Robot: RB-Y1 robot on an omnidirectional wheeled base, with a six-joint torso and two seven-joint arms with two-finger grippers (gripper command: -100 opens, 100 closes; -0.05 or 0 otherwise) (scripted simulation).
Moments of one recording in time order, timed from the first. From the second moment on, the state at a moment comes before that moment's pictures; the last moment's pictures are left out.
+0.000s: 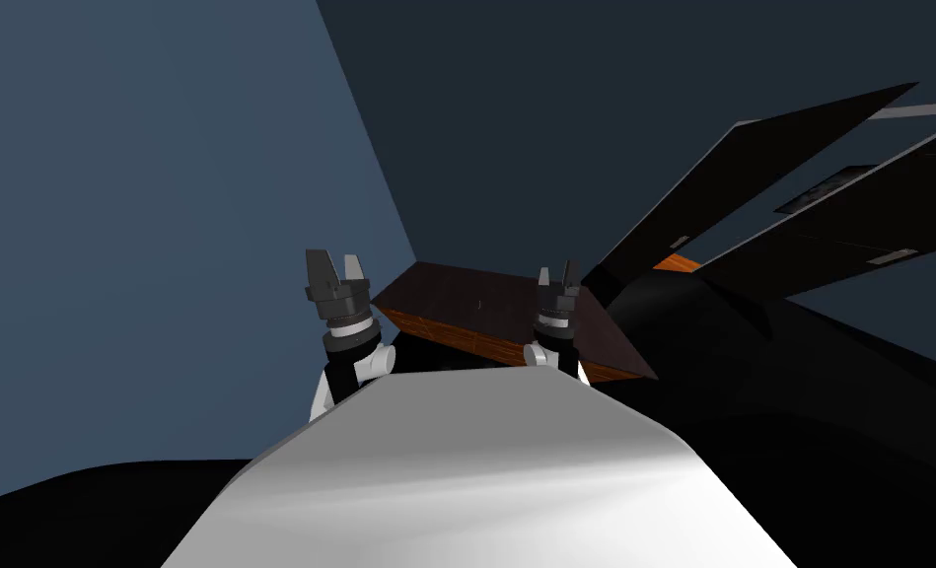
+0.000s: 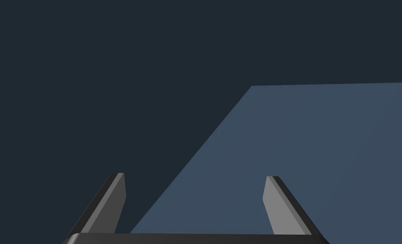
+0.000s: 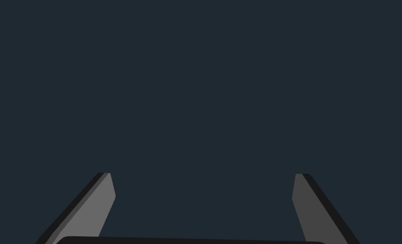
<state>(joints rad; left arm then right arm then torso) 0.46 0.03 0.04 -2.40 -0.09 -0.62 -0.15 0.51 -0.02 0.07 -2.26 -0.05 -0.62 0.16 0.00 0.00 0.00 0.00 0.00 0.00</state>
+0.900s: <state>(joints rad) 0.46 0.03 0.04 -2.40 -0.09 -0.62 -0.15 0.43 -0.16 0.08 -2.04 0.06 -0.55 0.16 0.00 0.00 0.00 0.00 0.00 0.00</state>
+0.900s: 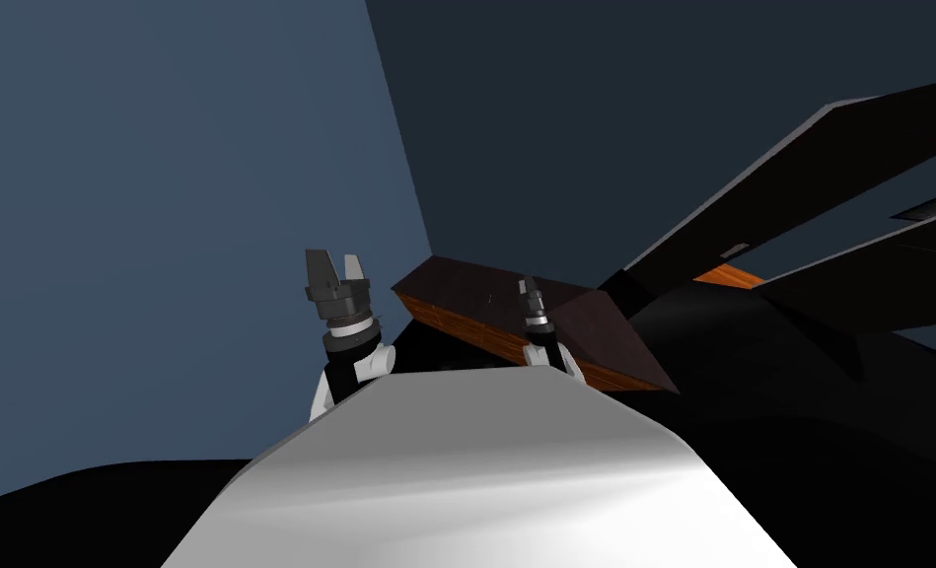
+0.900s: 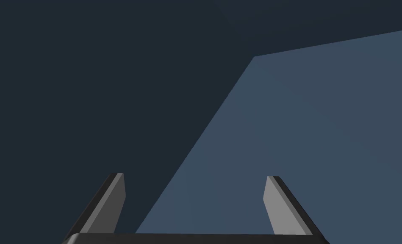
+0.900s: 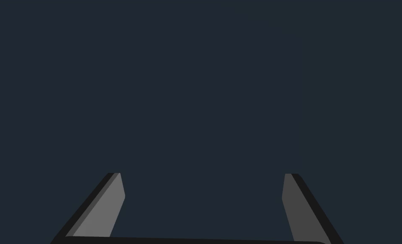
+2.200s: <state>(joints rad) 0.46 0.03 0.04 -2.40 -0.09 -0.62 -0.15 0.31 -0.30 0.13 -1.67 0.21 -0.42 0.18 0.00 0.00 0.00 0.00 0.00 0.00</state>
